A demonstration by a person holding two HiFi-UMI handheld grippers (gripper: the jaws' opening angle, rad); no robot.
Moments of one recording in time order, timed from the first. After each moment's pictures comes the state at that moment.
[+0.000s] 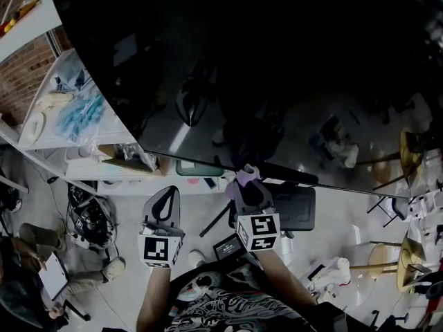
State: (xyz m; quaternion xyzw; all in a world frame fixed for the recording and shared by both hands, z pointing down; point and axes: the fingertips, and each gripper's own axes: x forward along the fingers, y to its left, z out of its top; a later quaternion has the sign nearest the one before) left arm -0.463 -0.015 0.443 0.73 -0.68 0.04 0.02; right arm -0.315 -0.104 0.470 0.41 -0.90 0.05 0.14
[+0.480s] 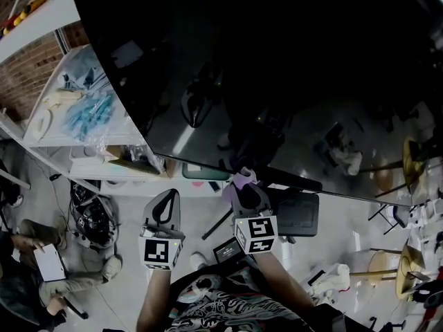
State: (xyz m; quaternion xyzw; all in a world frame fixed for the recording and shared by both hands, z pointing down) left arm -0.495 -0.008 0.447 0.72 -0.69 0.04 0.02; right arm -0.358 -0.099 0.472 0.38 -0.91 0.05 0.14
